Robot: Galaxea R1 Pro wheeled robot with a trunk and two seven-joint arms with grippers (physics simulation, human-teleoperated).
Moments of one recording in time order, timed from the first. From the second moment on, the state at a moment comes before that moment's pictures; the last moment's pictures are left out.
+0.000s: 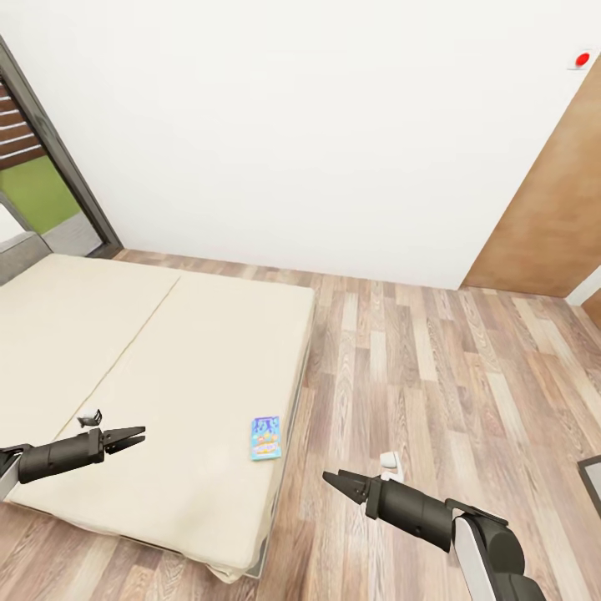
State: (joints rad) left arm -0.84 0.54 0.19 -0.23 0.05 0.50 -1.57; right arm -0.14 0.07 -0.13 -1.55 -0.28 0.87 0.98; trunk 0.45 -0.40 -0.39
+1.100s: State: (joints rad) left arm -0.84 0.54 0.19 -0.23 0.05 0.50 -1.57; right arm -0.14 0.07 -0.13 -1.55 -0.28 0.87 0.98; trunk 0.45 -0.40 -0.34
